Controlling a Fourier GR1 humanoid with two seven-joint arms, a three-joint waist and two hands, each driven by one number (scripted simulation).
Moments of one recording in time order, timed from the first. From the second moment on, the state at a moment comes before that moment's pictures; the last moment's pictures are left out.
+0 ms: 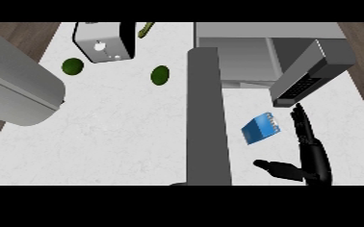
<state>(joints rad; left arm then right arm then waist) 0.49 0.17 0.55 -2.30 0.83 -0.53 0.14 0.10 -0.08 -0.10 -1.35 0.14 -0.05 -0.46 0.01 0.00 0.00</state>
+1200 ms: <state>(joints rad) 0.49 0.09 0.60 -2.30 0.88 -0.62 0.23 -0.35 -0.14 -0.27 -0.41 0.12 -0.01 -0.97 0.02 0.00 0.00</state>
